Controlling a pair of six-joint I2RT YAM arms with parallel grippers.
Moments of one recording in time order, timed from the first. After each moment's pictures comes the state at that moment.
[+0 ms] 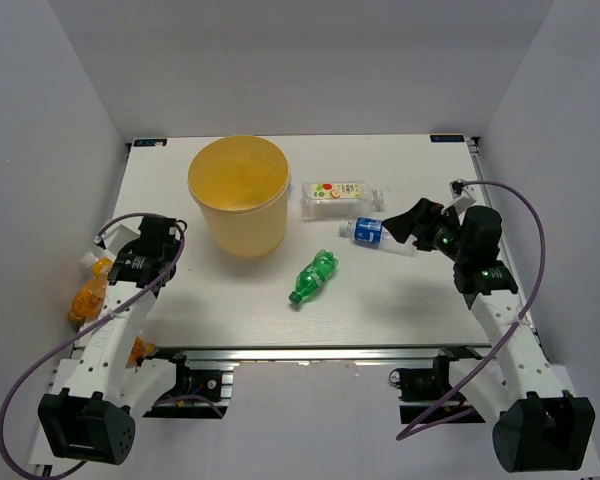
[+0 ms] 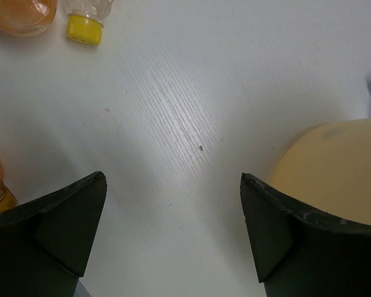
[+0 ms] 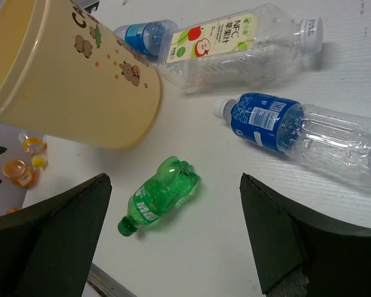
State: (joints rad) left arm -0.12 0.95 0.85 -0.86 -0.63 -1.06; right arm 0.09 0.88 0.67 -0.10 -0.46 0.51
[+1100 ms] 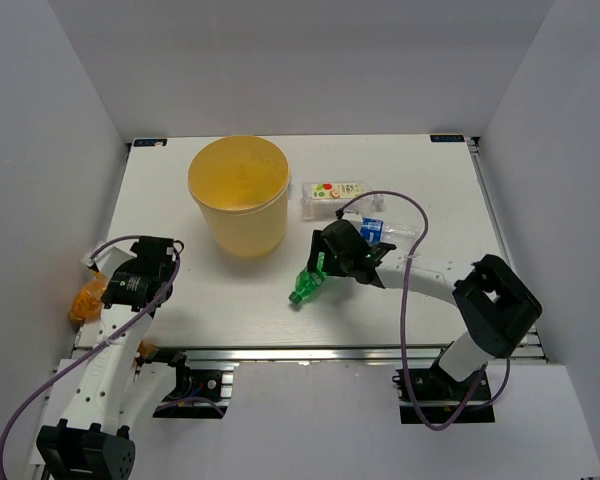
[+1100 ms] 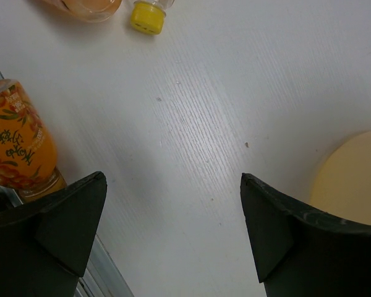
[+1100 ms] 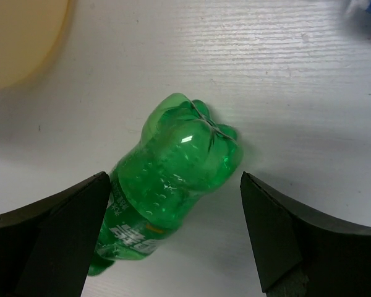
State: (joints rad) left arm -0.12 0.80 0.78 -1.02 -0.68 -1.12; right arm 0.82 1.55 0.87 -0.16 0.23 0.74
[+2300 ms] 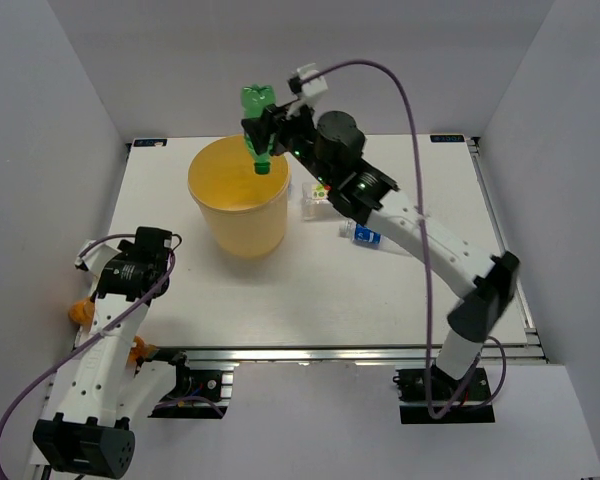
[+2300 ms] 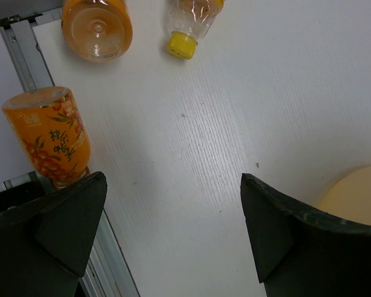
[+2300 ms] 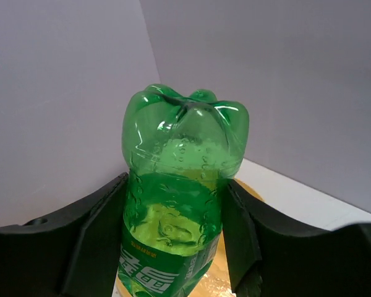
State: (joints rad) left arm -0.12 0.86 0.92 -1.20 -0.78 -1.22; right arm 0.89 1.67 1.78 0.07 0.14 0.16
